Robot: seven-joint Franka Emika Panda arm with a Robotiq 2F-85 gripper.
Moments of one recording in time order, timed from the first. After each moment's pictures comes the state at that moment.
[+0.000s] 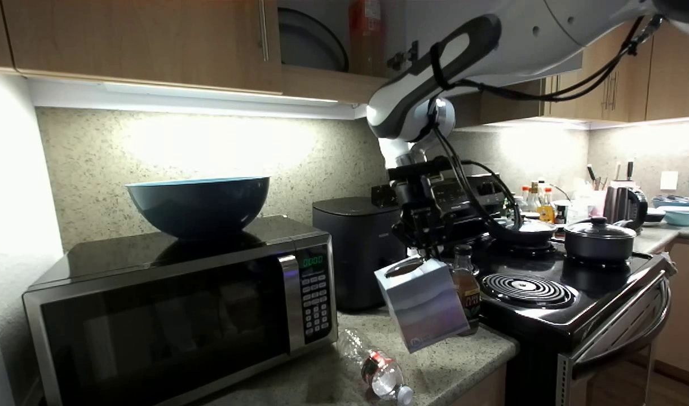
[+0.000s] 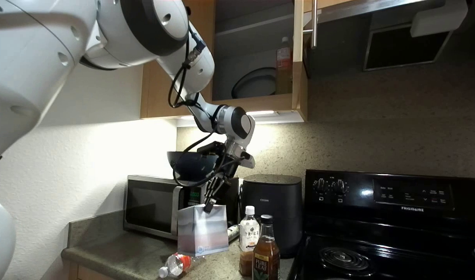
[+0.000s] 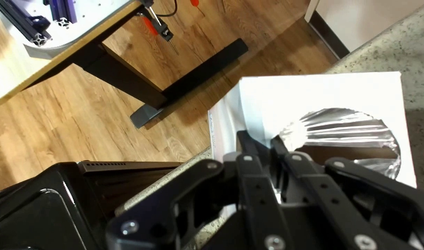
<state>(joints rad) 0.01 0.37 -0.06 -1.61 0.17 1.47 0.59</state>
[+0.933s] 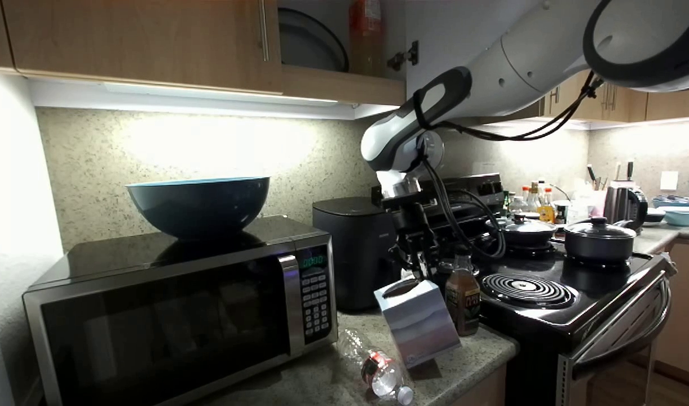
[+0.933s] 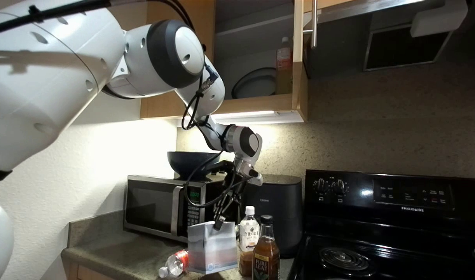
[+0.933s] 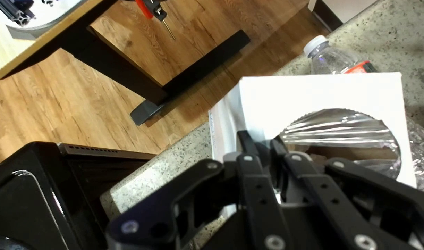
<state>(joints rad) 0.00 0.54 -0.08 -1.48 0.17 1.49 0.58</state>
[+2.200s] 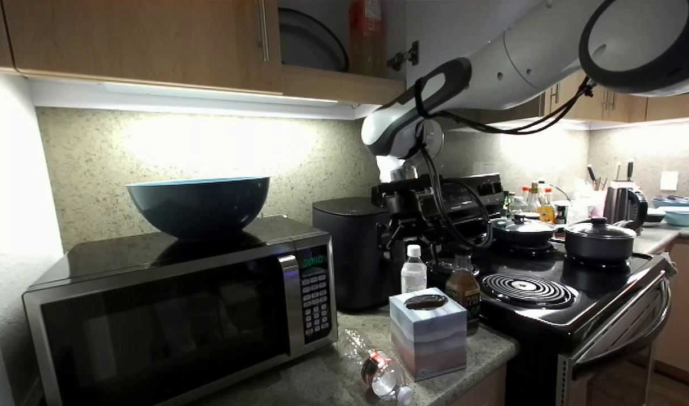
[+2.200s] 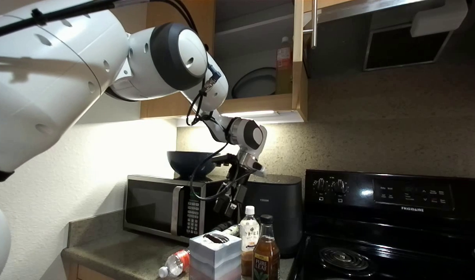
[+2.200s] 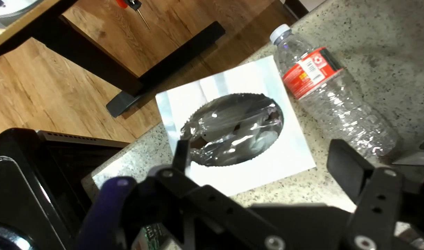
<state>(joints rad) -0.01 0.56 -0.09 -1.39 0.23 1.48 0.58</state>
